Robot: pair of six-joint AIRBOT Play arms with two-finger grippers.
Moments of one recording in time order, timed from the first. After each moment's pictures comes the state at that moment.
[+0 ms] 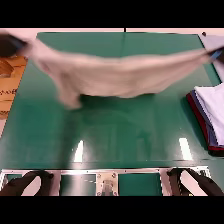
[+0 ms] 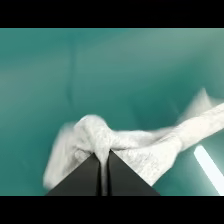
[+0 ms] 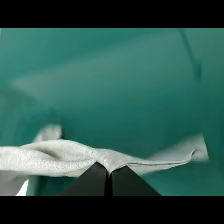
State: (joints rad) left arm 0.15 -0.89 1.52 0.93 -1.17 -1.15; right arm -0.37 -0.90 1.45 -0.86 1.28 1.51
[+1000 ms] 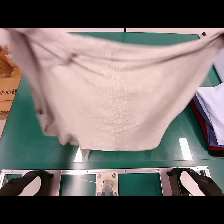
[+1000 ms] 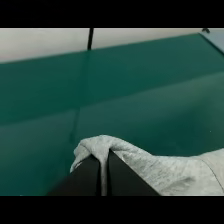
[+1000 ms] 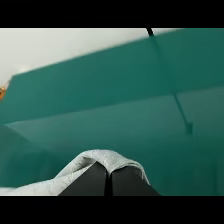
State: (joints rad) left arm 0.11 -1.00 1.63 0.92 -1.16 -1.22; right arm -0.32 -0.86 1.30 -0.86 1.03 1.44
